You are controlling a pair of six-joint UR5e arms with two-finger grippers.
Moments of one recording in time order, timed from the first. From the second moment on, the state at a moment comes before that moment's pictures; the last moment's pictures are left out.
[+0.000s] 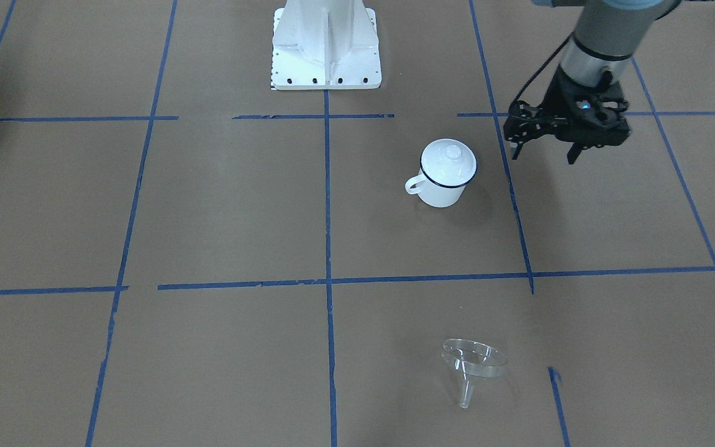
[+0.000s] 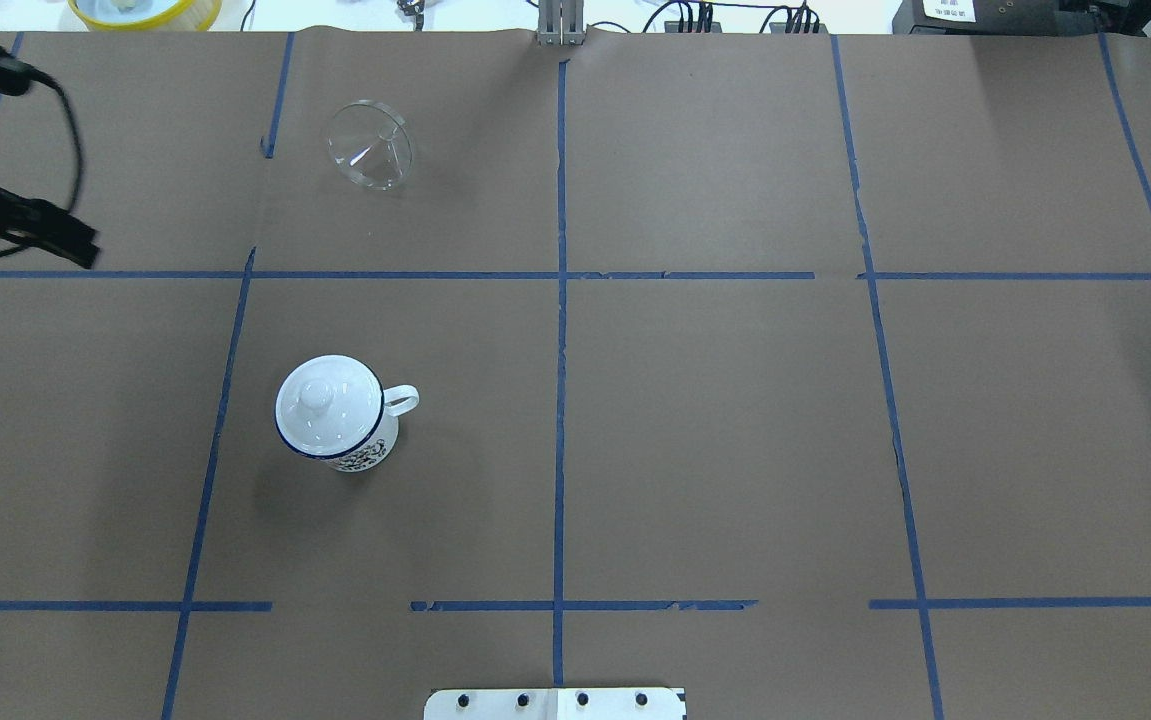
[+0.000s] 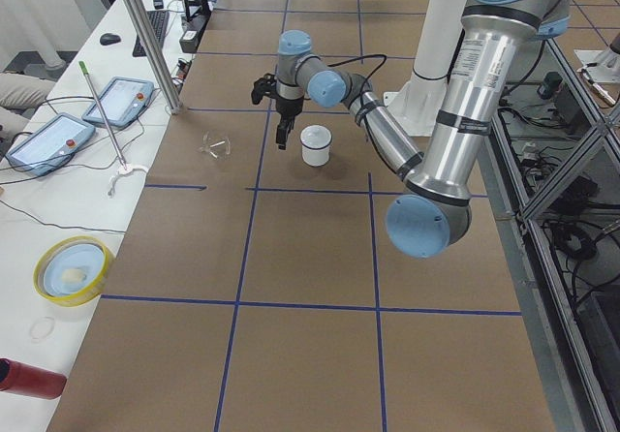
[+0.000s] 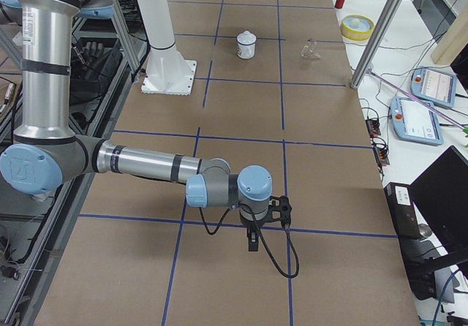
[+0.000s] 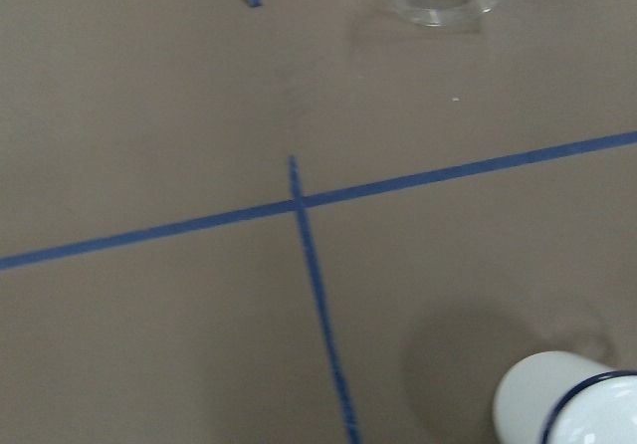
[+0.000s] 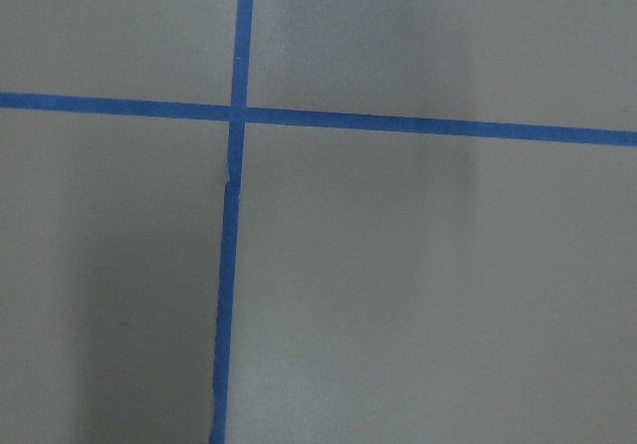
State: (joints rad) left arm -1.12 -1.74 -2.09 -1.42 -2.14 -0.37; right arm 1.56 -1.68 1.56 -1.39 2.29 0.01
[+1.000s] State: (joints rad) left arm -1.63 -1.42 -1.81 -1.42 -2.26 0.14; right arm 1.56 -1.68 1.56 -1.39 2.29 0.01
